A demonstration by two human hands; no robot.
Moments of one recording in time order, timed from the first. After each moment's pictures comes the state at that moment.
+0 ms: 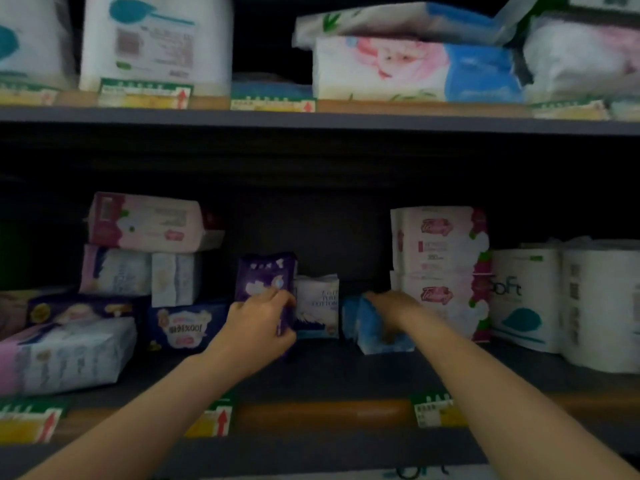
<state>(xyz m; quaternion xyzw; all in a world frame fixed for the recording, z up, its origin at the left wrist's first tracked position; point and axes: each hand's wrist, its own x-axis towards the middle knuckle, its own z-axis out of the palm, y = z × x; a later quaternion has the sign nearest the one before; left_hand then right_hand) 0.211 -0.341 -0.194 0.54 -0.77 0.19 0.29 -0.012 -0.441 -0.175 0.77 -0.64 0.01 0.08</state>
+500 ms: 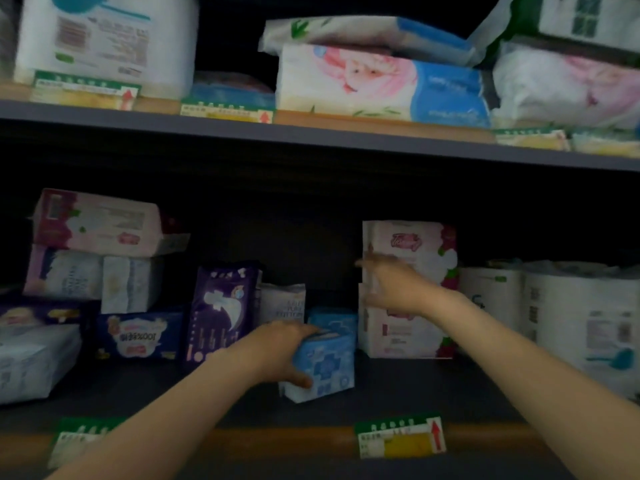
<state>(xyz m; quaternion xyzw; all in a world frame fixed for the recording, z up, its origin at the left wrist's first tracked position) 0.137 -0.373 -0.183 0.52 -0.85 0.06 0.08 -0.066 -0.392 -0.117 0.81 -0.55 0.17 0.15</state>
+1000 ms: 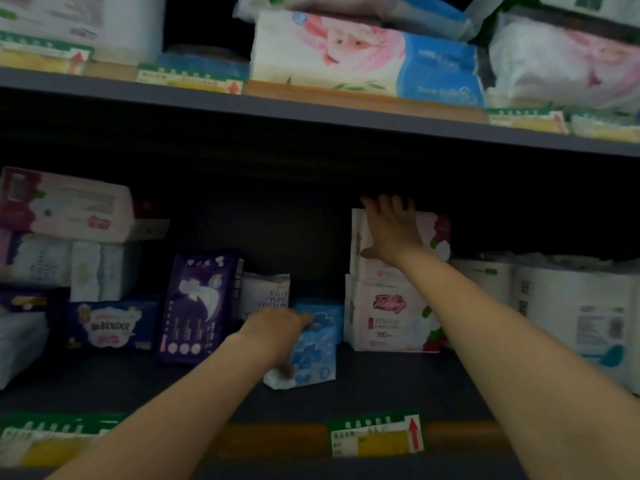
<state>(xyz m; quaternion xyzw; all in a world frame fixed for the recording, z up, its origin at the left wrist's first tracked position) 0.099 -0.391 -0.182 0.58 -0.80 0.15 -0.02 -0.087 -0.456 -0.081 0.69 -0.61 0.19 0.35</state>
